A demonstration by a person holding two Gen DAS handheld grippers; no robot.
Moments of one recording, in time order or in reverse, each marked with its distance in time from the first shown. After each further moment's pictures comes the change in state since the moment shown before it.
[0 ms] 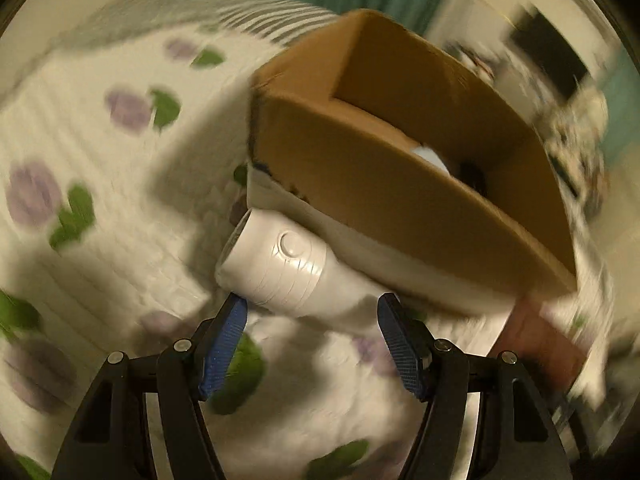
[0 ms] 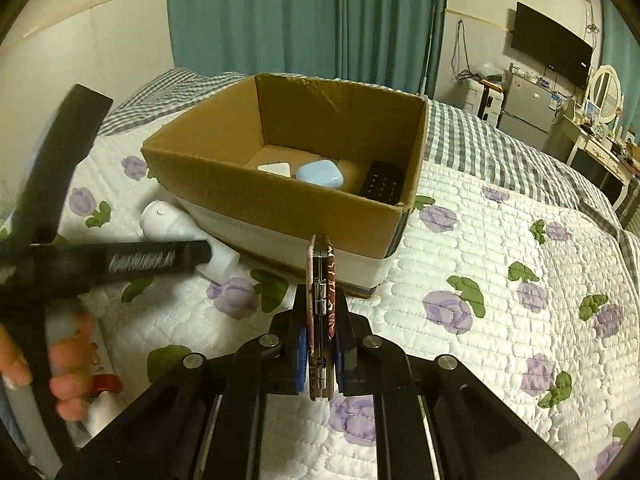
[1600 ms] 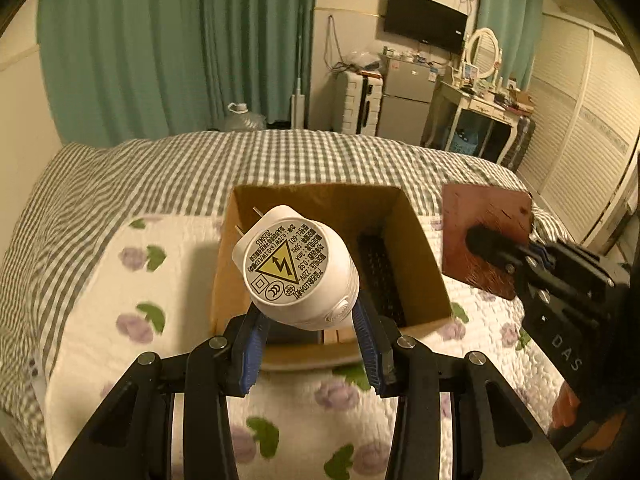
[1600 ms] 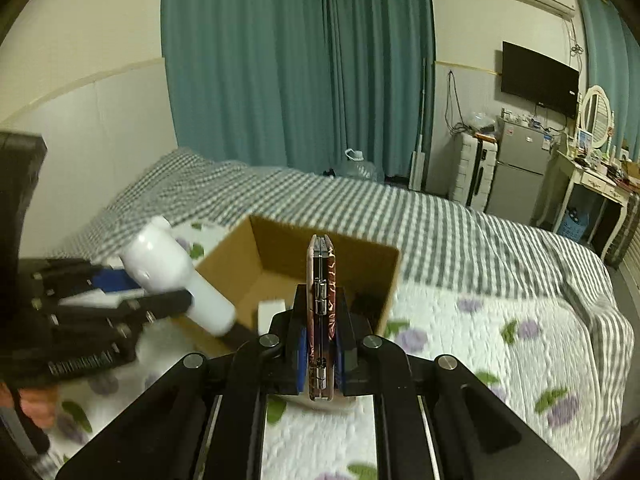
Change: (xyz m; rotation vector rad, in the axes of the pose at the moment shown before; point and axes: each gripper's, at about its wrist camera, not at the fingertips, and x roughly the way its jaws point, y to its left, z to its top) left arm -0.112 -0.087 0.058 0.550 -0.187 -0.080; right arm -0.061 -0.023 0.111 0.040 -0.218 0.035
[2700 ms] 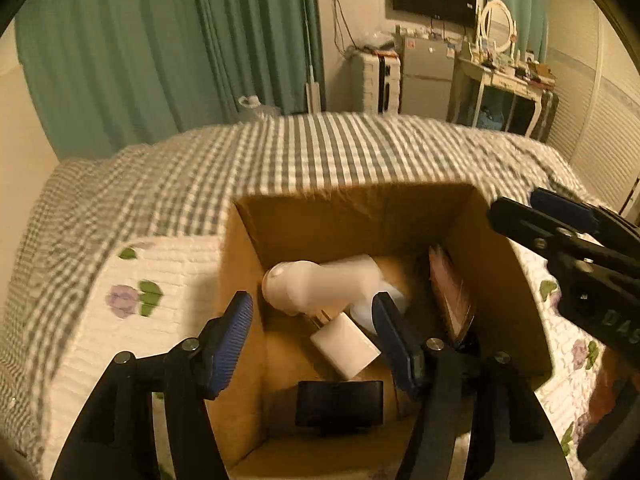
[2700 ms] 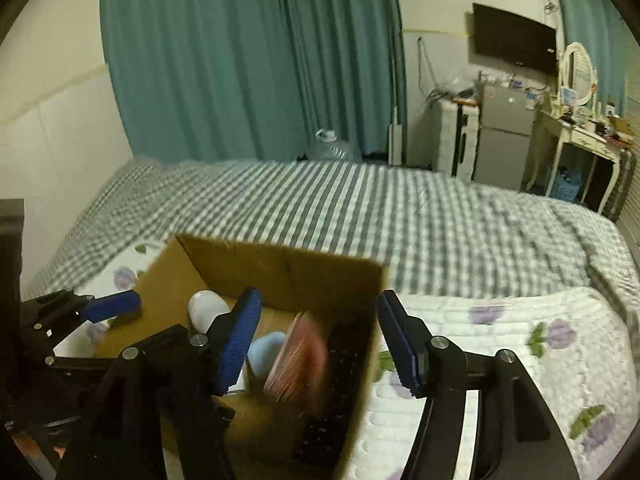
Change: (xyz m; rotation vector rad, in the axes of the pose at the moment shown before) left arm 0.083 0.015 0.024 0.063 0.013 0.117; right arm 0.087 -0.044 0.016 0.138 0.052 -0.064
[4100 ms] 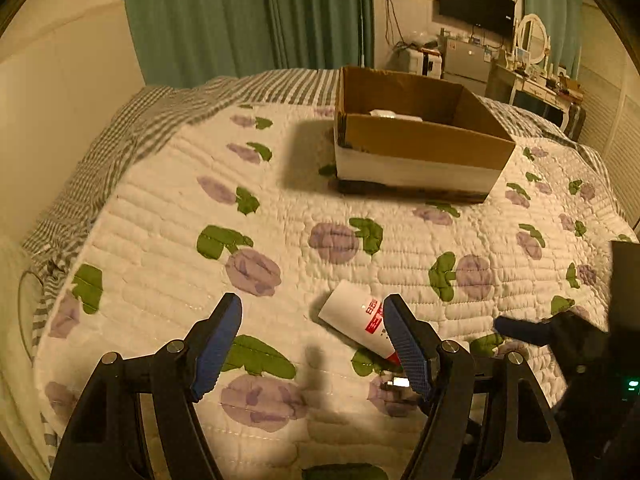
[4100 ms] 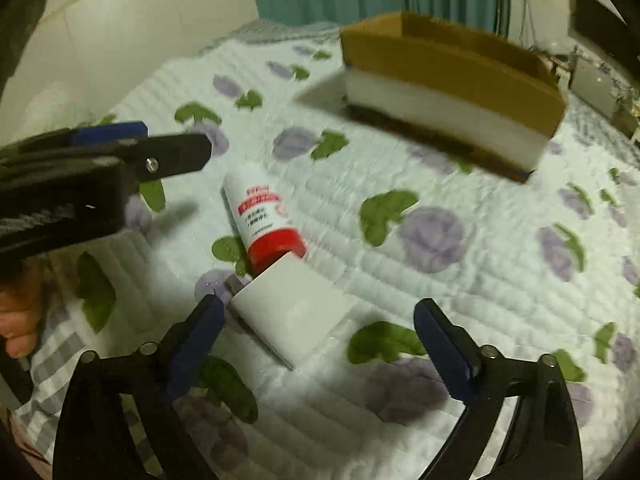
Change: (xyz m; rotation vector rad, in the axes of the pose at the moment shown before) left arm -0.131 0.037 -0.227 -0.143 0.045 0.103; right arm -0.090 0.142 -0.256 -0.235 0.328 0.245
